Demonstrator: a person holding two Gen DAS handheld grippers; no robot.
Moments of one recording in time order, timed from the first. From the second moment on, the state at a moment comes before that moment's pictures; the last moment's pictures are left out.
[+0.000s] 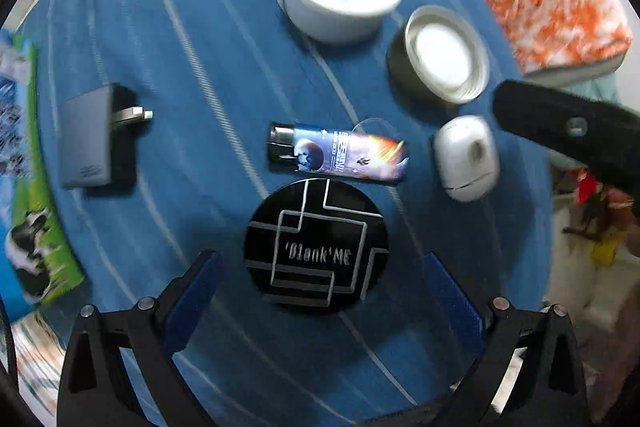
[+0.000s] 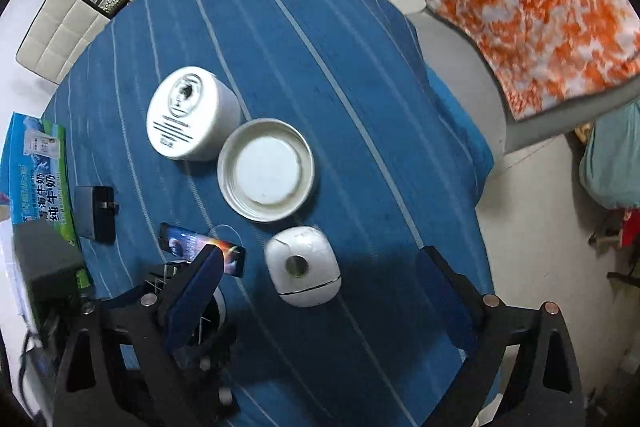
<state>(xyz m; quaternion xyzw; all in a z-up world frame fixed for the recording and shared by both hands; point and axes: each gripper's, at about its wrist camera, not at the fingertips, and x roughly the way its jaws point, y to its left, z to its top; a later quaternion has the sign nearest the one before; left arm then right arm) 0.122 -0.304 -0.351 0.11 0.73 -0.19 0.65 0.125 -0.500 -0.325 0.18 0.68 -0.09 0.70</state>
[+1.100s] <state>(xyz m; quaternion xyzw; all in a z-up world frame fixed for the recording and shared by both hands) 0.177 -0.297 -0.357 0.03 0.69 -0.06 0.72 0.252 -0.422 -0.362 0.12 0.68 -0.04 0.72</state>
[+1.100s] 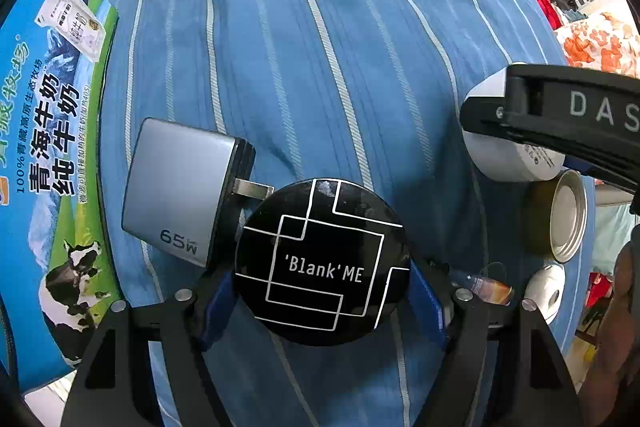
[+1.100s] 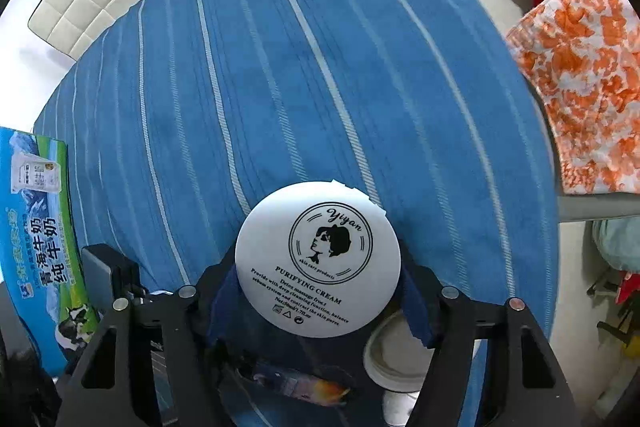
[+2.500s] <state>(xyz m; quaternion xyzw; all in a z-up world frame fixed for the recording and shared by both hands) 0.117 0.016 -0.168 -0.02 0.58 0.01 0.82 0.176 -0.159 -0.172 0.09 0.58 0.11 0.80</state>
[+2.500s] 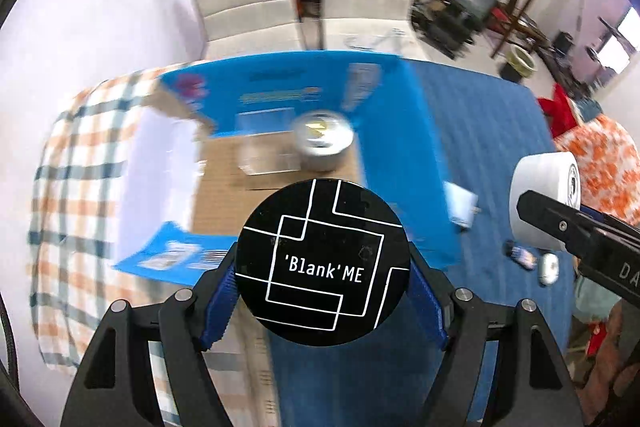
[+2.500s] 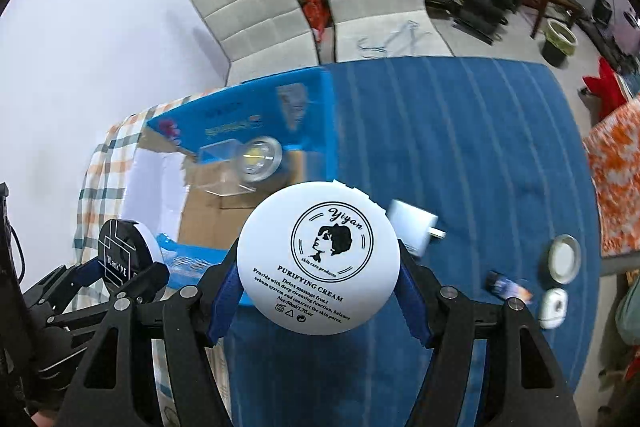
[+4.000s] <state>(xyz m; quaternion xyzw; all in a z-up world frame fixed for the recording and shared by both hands) 0.254 0.148 -0.309 -0.07 0.69 0.02 0.72 0.262 -0.040 -0.332 0.06 0.70 0.08 0.71</state>
